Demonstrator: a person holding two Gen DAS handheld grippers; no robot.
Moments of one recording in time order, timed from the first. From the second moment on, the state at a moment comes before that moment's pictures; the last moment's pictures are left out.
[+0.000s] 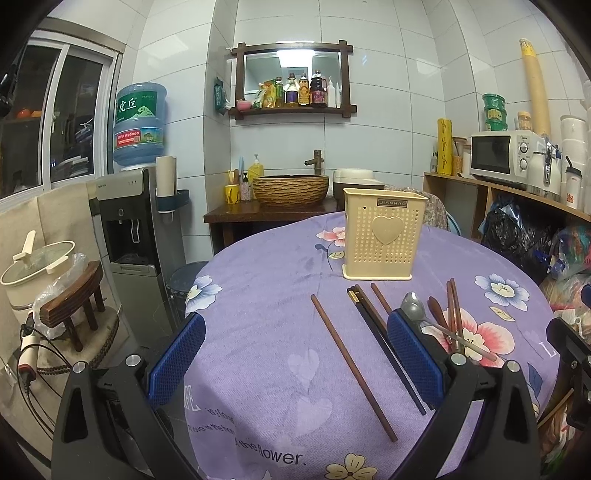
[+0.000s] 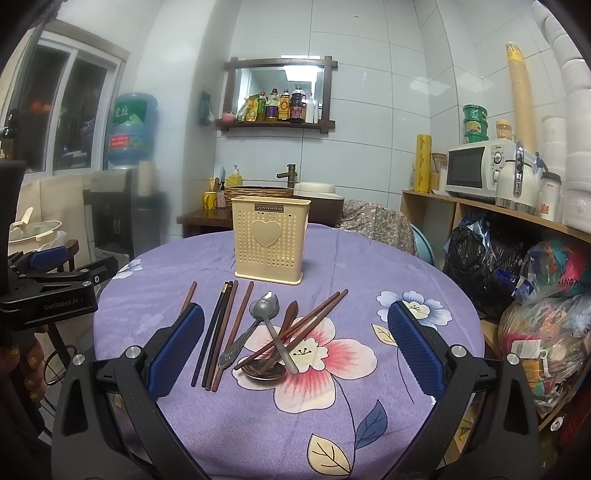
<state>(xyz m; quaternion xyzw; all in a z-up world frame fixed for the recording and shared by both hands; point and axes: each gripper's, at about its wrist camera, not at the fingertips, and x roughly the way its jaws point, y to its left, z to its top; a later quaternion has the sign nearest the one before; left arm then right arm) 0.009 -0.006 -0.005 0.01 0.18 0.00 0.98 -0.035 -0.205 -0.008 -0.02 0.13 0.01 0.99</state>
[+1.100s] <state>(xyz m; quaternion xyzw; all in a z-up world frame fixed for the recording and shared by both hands) 0.075 0.002 -0.026 0.02 0.28 -0.09 0.96 0.061 -0.244 -0.022 -0.04 0.26 0.01 0.97</state>
